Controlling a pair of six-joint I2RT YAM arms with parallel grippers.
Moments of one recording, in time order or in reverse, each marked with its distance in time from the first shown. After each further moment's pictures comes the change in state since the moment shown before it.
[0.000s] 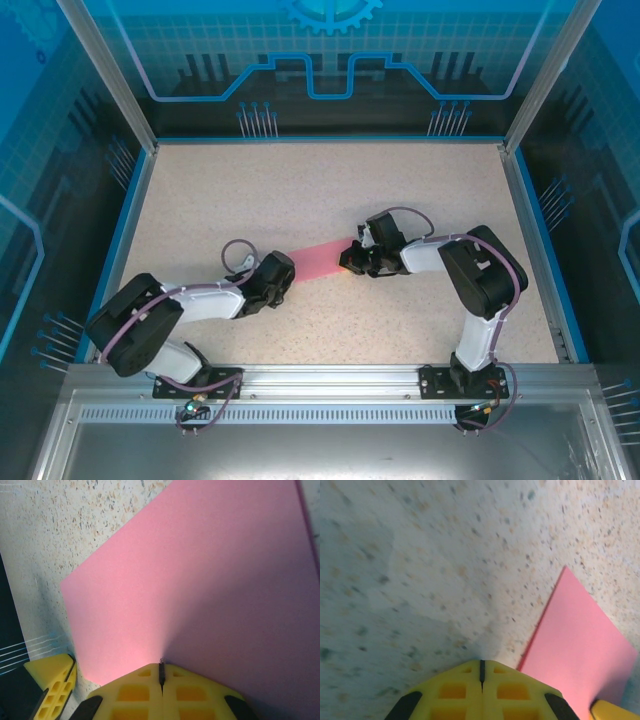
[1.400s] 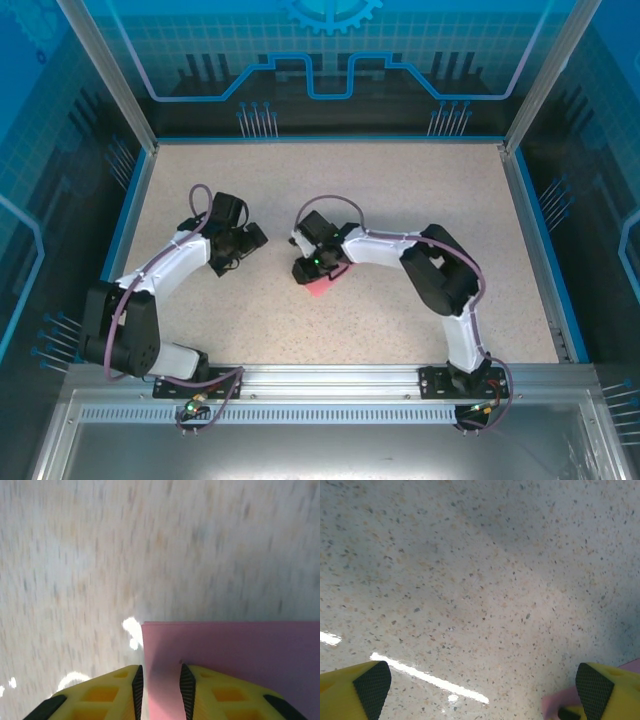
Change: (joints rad) left arm 0.456 -0.024 0.413 -0.636 0.275 0.696; right arm 0.323 0.155 0.468 -0.560 0.221 -0.611
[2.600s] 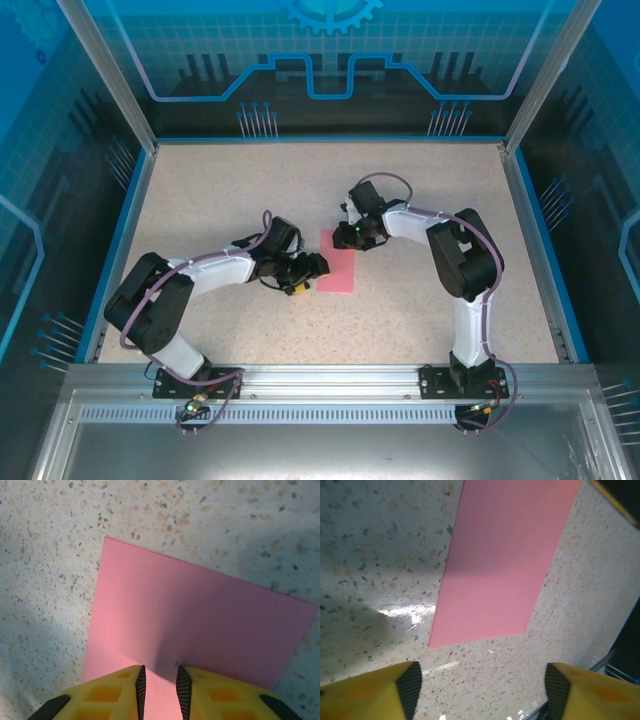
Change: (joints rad) left arm -0.350 0.190 -0.099 0.425 0.462 -0.123; right arm -0.326 0.028 0.011 0.046 -0.070 0.161
